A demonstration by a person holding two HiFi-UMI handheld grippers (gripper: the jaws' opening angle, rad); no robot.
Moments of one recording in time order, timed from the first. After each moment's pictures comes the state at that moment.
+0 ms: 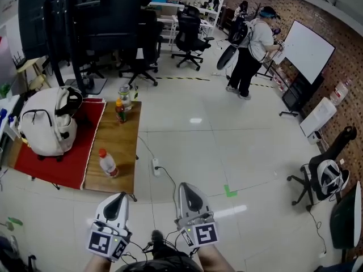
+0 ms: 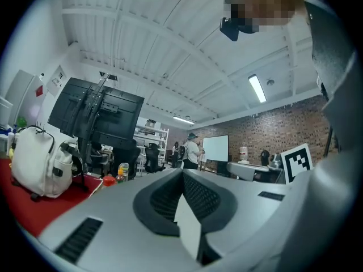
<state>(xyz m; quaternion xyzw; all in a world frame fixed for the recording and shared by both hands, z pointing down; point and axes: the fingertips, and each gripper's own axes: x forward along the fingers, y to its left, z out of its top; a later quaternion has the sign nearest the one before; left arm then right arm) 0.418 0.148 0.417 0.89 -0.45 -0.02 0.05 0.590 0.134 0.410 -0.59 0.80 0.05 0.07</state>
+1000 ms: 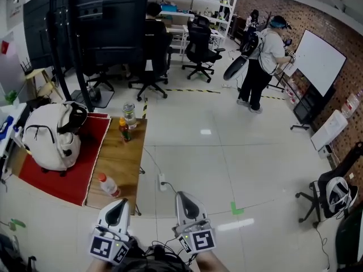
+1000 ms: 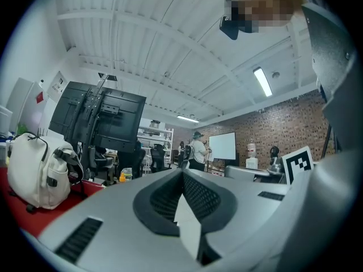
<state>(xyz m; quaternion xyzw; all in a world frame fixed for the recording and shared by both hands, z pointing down) 0.454 0.059 0.402 0.88 -0.48 -0.01 0.04 0.612 0.036 0.411 -0.56 0.82 0.02 0.10</state>
